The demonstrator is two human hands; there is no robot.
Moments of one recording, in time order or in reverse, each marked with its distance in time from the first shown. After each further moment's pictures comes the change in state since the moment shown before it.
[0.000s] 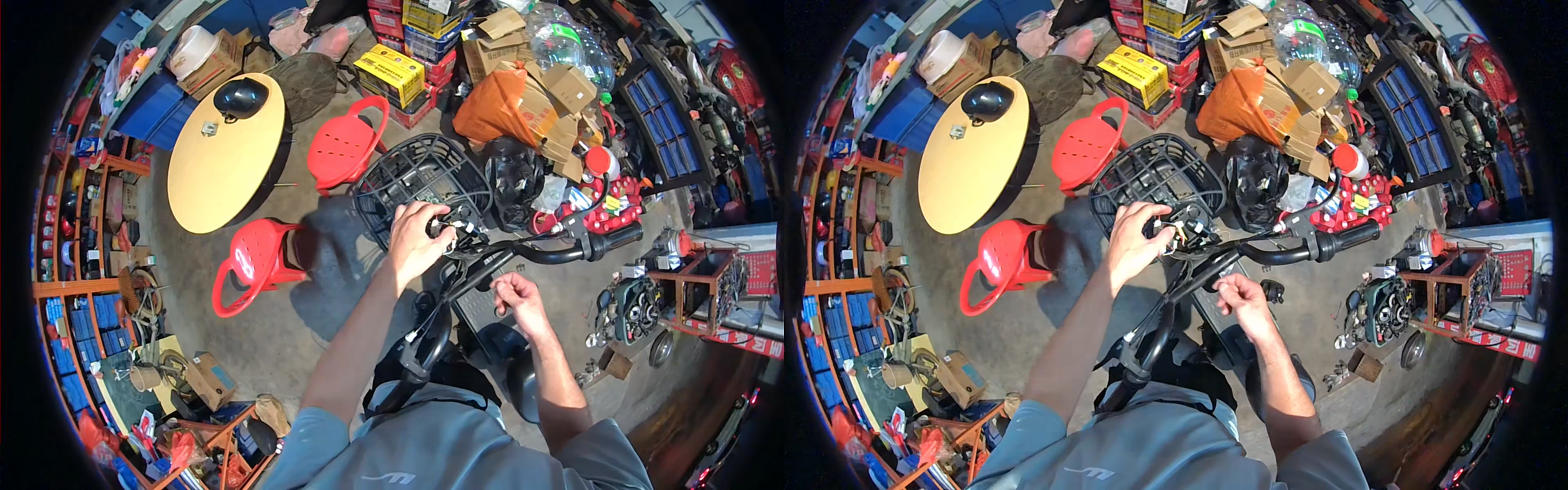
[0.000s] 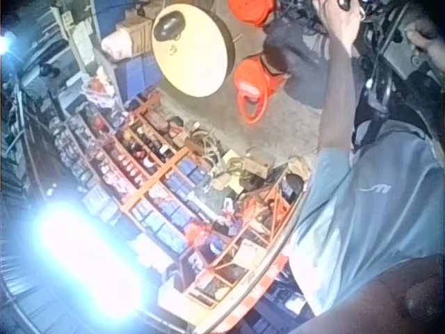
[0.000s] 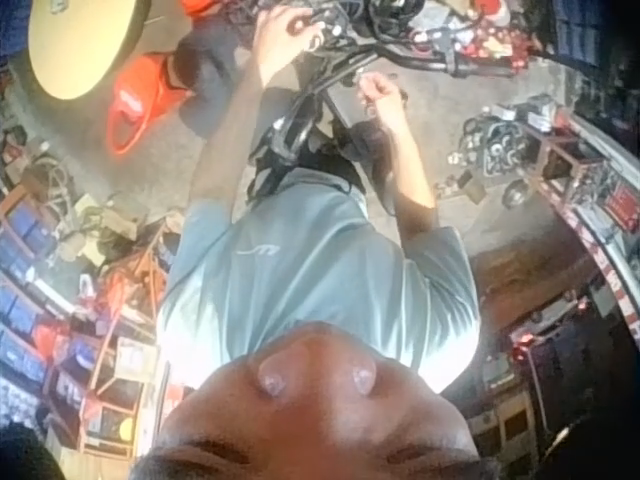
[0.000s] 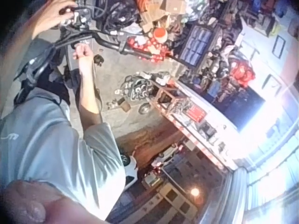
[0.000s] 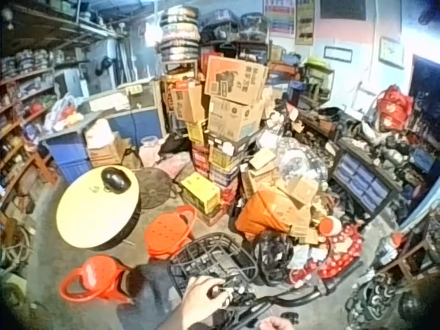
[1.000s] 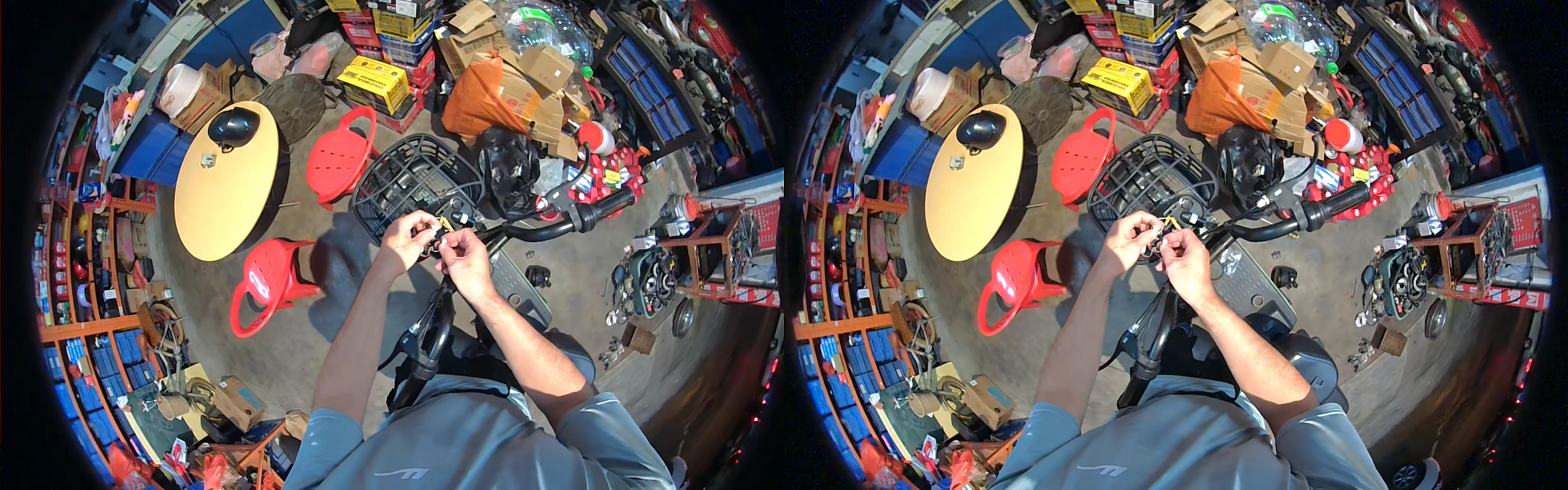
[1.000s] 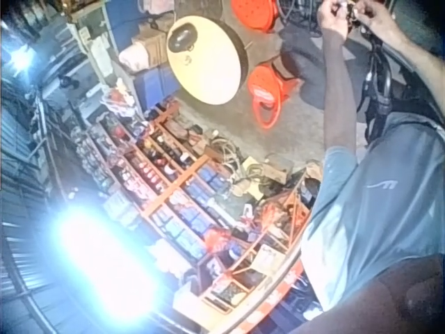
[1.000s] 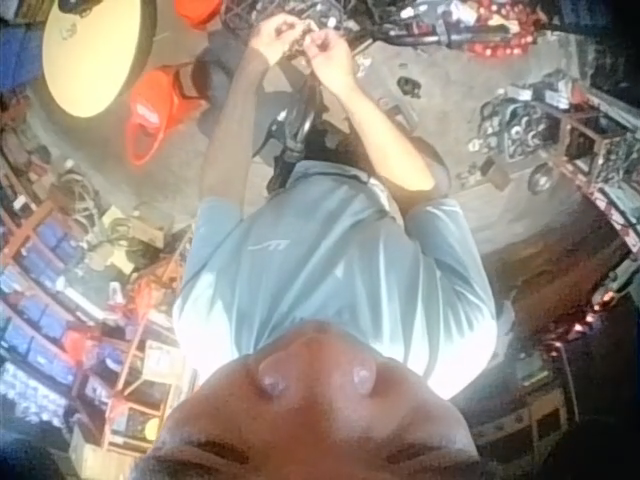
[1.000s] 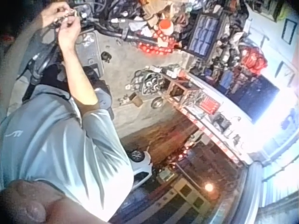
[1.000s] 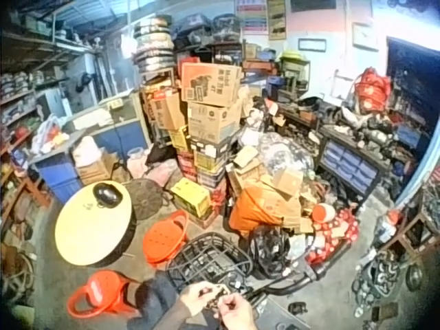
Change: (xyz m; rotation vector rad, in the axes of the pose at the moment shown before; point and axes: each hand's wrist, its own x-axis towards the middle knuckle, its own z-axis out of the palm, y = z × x) left_hand -0.004 -0.056 0.014 -0.427 -0.294 -0.070; right_hand 0.056 -0.010 0.108 0.056 0.232 -0.231
